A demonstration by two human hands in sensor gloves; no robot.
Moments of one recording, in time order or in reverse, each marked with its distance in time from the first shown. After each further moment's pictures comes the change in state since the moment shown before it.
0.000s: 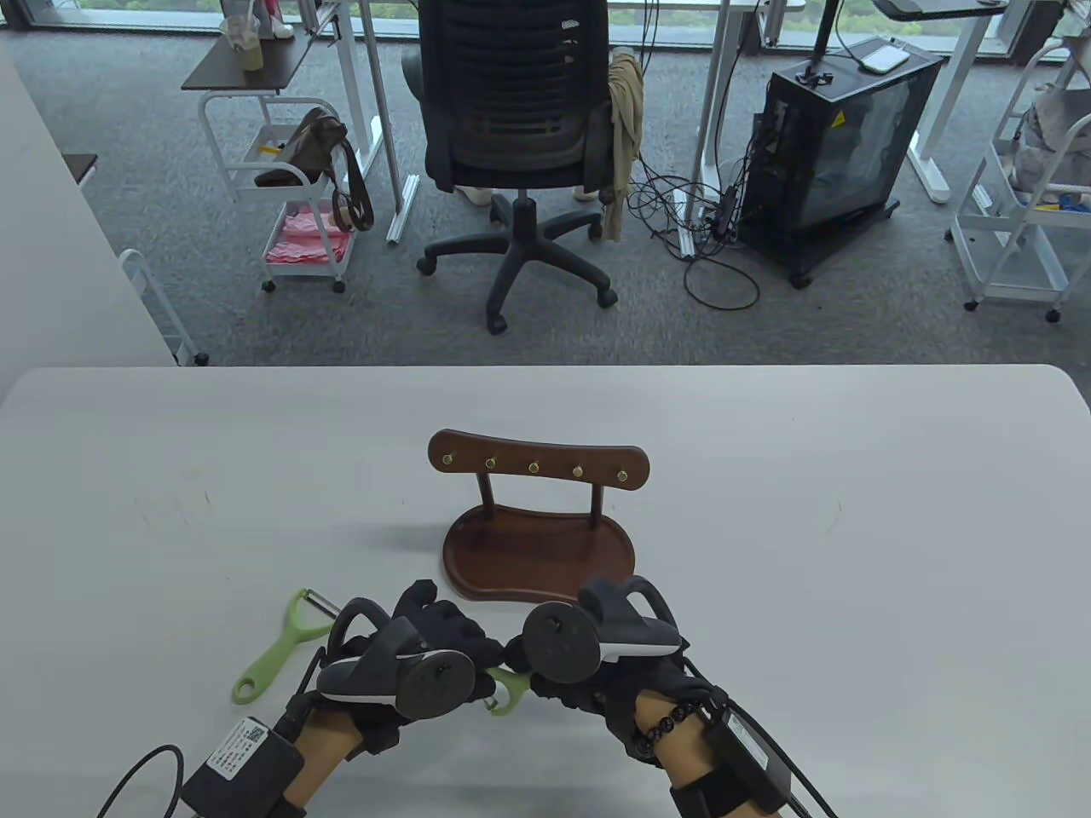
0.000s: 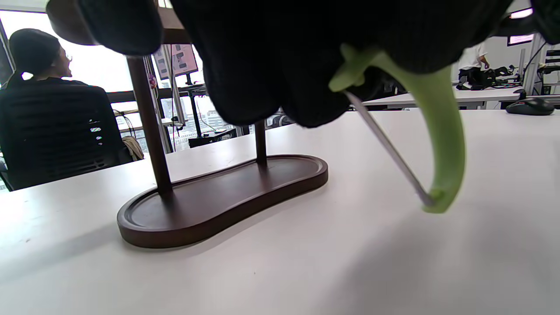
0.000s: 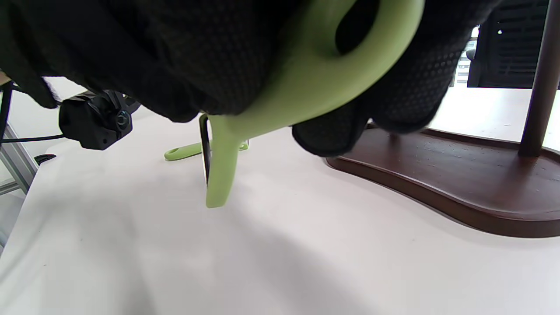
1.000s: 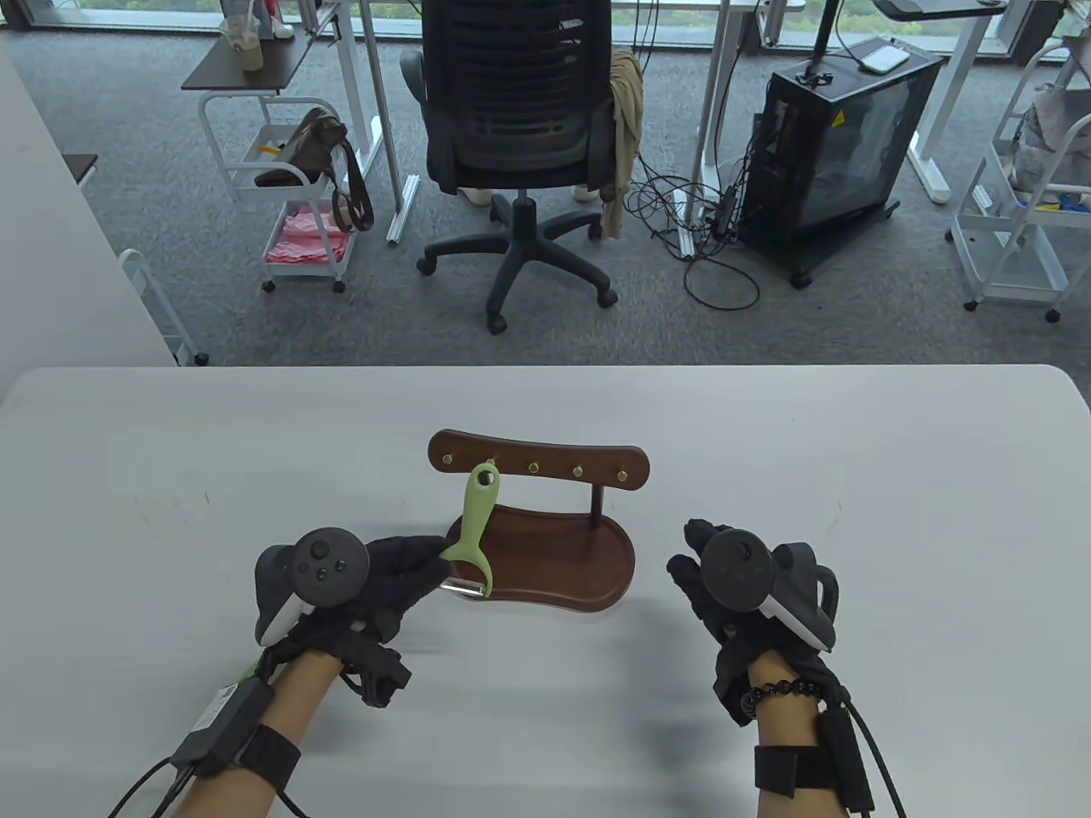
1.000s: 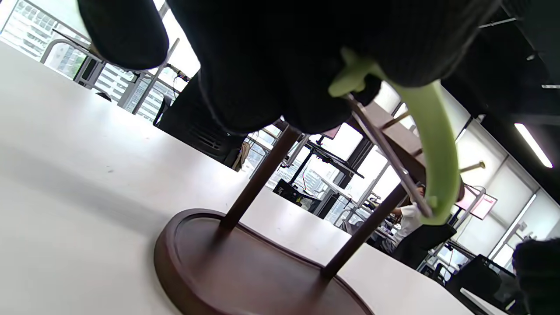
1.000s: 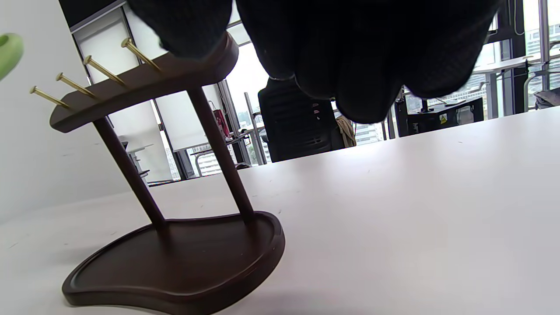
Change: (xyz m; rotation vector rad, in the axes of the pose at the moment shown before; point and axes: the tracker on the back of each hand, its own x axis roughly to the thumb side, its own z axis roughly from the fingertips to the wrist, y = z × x) left_hand -0.111 -0.012 0.010 0.309 0.528 0.677; right_hand -0.136 -0.013 0.087 -0.365 0.650 -0.111
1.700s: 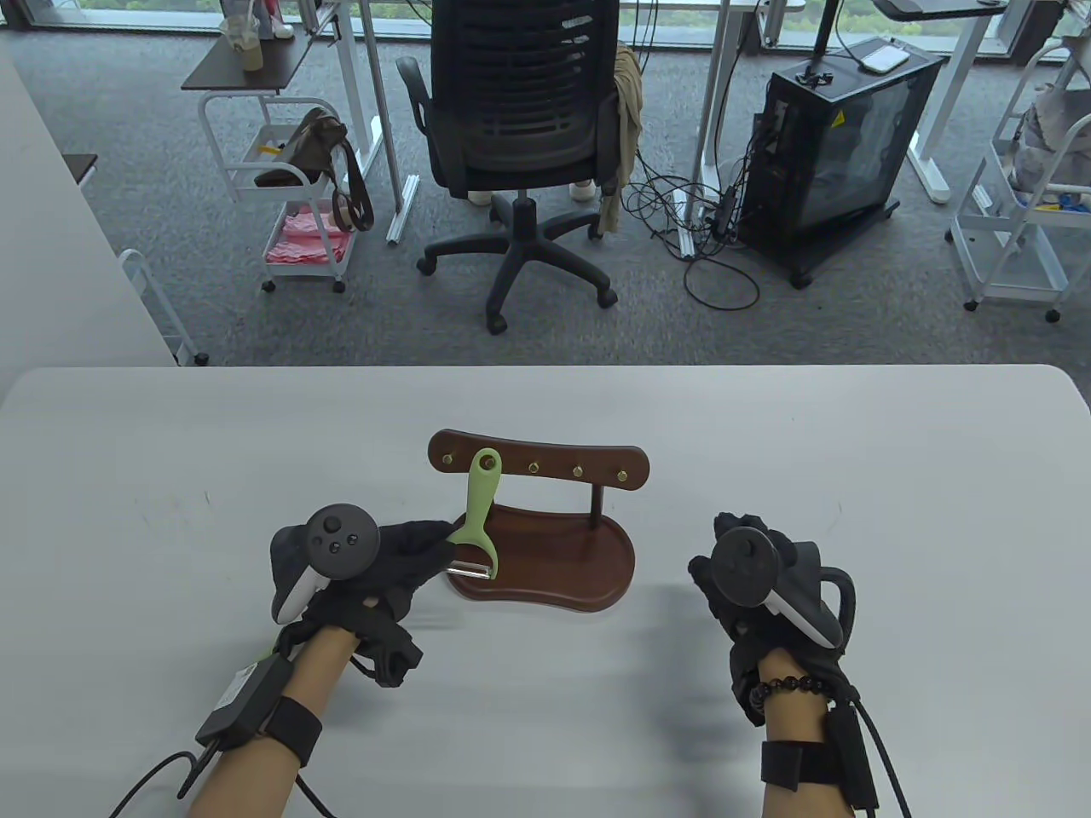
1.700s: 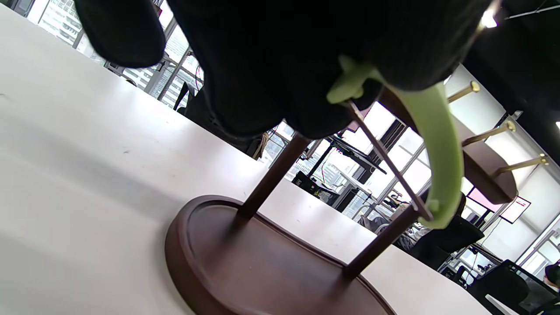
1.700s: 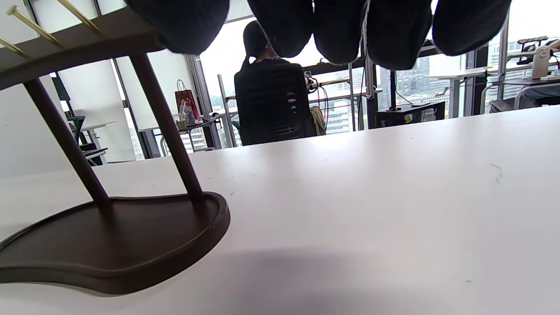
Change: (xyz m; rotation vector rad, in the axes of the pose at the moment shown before) left_hand -0.009 -0.012 -0.019 -0.045 0.068 0.001; right_hand -0.015 0.008 -0.003 0.039 0.077 0.101
